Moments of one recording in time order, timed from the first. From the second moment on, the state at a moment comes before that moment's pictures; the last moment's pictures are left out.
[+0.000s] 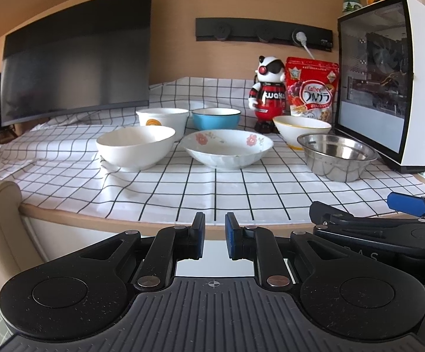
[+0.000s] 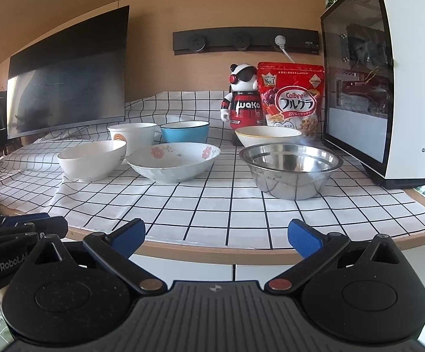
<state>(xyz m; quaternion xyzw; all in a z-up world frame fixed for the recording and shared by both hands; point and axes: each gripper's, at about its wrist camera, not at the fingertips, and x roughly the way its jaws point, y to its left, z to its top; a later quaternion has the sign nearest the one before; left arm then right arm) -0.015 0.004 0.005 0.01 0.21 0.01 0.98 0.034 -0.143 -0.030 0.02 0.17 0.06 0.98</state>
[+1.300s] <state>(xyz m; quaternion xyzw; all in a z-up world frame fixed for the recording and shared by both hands) -0.014 -0.003 0.004 0.00 0.20 0.00 0.98 0.036 -0.147 -0.031 0.02 0.17 0.06 0.98</state>
